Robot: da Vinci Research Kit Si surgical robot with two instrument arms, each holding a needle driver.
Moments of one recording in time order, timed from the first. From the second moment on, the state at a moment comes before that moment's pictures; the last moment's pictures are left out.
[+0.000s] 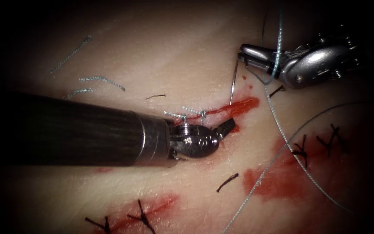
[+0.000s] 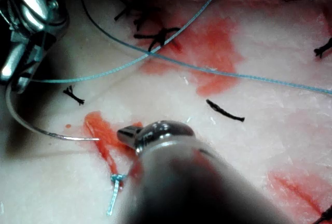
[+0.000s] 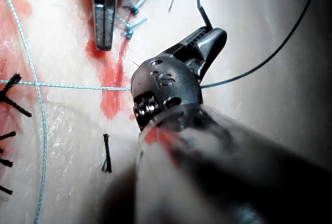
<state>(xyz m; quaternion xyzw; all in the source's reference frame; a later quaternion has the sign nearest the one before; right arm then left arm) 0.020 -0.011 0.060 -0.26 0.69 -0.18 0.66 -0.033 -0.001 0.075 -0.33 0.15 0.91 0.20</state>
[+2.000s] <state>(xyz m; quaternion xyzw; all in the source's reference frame) 0.022 -0.015 0.065 -0.26 0.70 -0.22 0.63 -0.032 -0.001 0.077 -0.30 0.13 0.92 0.20</state>
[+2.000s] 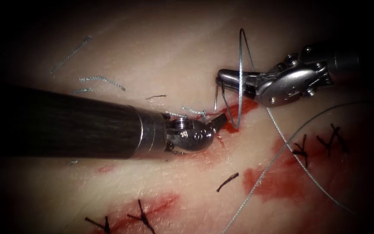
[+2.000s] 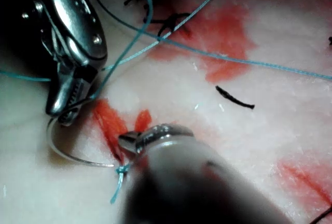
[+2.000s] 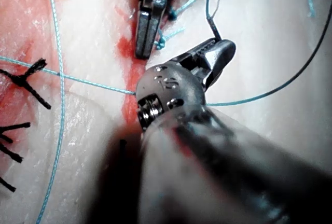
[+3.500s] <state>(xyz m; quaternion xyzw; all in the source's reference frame) 0.023 -0.011 0.065 -0.02 0.69 -0.14 0.71 -0.032 0.000 0.076 -0.27 0.05 0.95 0.15</state>
